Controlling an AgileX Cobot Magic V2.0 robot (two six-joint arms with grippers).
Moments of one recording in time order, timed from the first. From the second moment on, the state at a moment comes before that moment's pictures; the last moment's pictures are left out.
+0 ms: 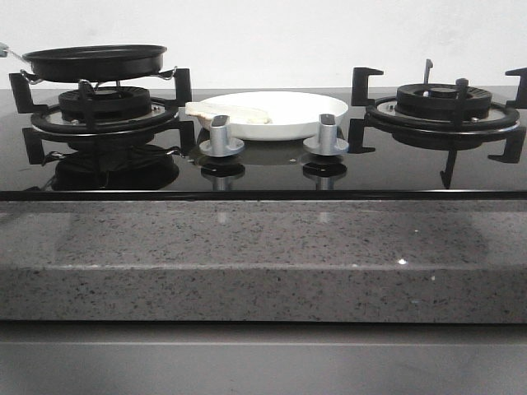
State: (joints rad) left arm -0.11 0.49 -0.82 -0.04 0.96 0.02; right arm 0.20 0.56 -0.73 0.17 0.93 -0.13
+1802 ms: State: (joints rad) left arm -0.04 0.00 0.01 -0.05 -0.09 0.02; right arm 0.20 0.55 -0.72 0.17 0.93 -0.14
